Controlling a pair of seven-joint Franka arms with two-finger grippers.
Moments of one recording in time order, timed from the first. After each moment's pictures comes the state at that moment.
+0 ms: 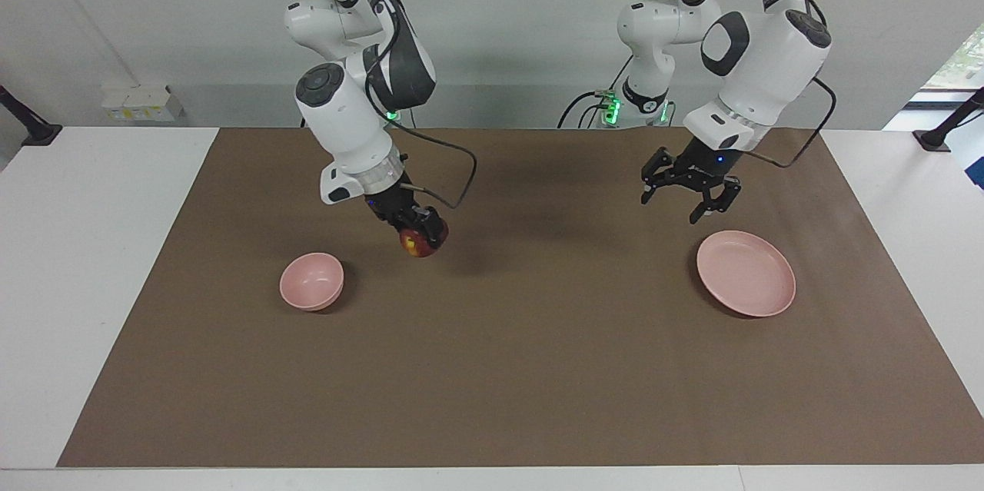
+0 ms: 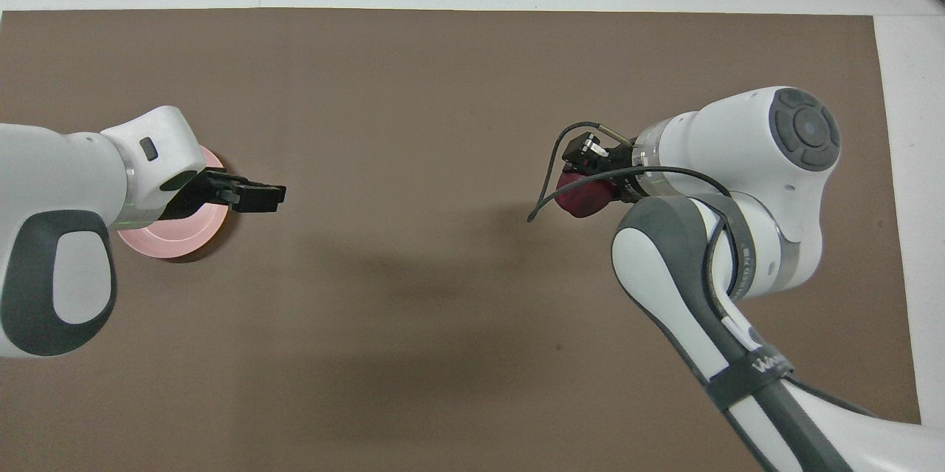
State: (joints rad) left arm 0.09 -0.08 -0.27 -2.04 -0.28 2.16 0.31; right arm 0.32 0.17 -0.06 -1.89 0.22 2.18 0.61
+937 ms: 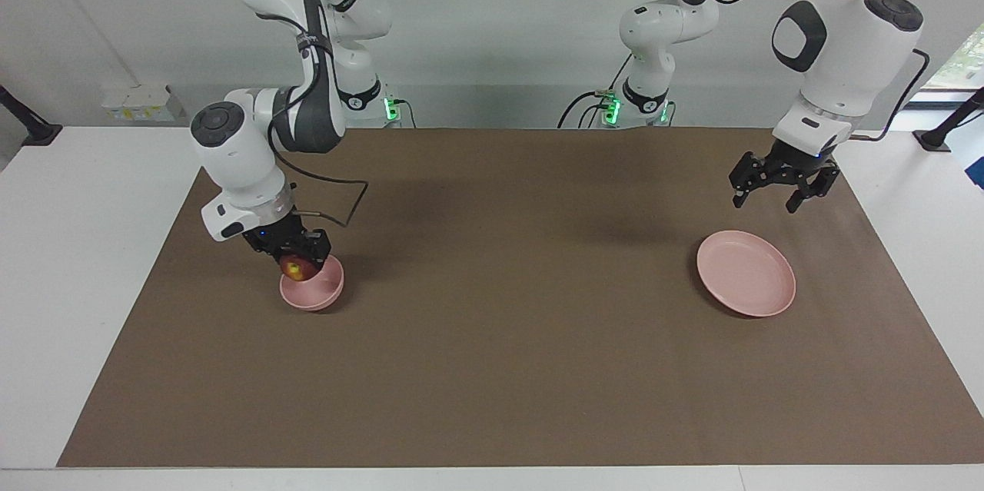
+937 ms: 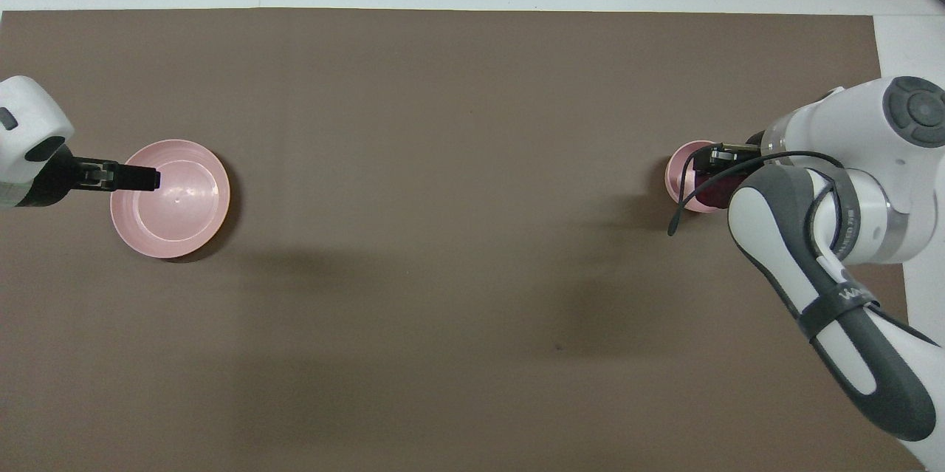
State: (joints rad) left arm 0.27 -0.06 -0.27 -1.94 -0.09 2.04 0.18; right arm 0.06 0.24 -0.07 -1.92 0.03 2.22 0.14
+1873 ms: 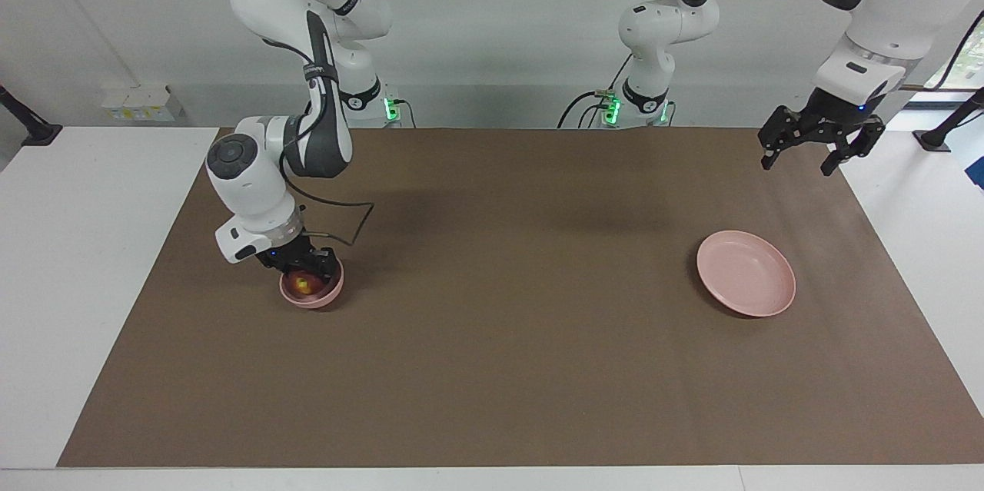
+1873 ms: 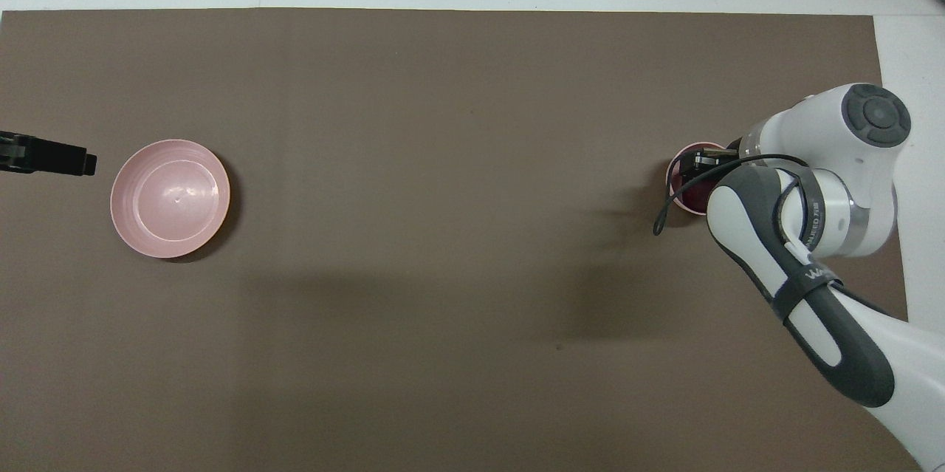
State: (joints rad) left arm 0.11 -0.03 -0.12 -1.59 -0.04 1.67 0.18; right arm 0.06 0.31 -0.06 -1.92 0.03 2.26 0.14
